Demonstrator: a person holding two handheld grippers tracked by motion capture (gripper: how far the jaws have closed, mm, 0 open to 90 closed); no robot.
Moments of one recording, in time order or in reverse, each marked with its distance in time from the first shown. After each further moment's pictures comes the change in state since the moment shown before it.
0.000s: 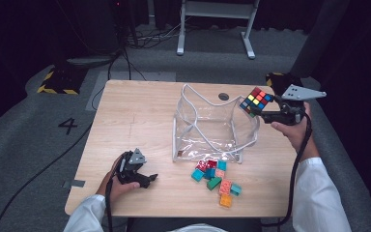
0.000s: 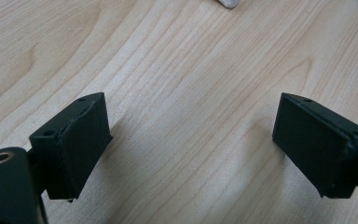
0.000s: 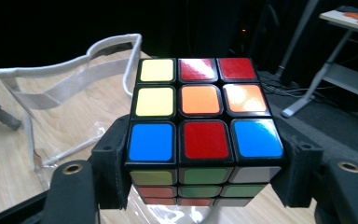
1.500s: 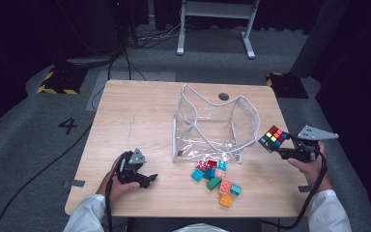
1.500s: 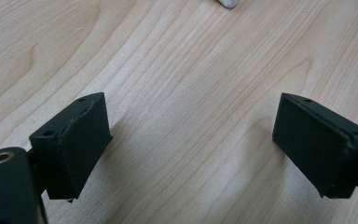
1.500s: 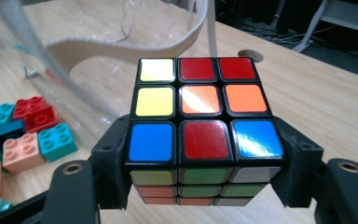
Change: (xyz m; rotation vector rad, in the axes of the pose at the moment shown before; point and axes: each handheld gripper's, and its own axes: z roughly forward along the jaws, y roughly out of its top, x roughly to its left) left arm 0.000 0.000 0.000 -0.001 0.000 0.002; right arm -0.002 -0.127 -0.051 0.101 -0.054 0.100
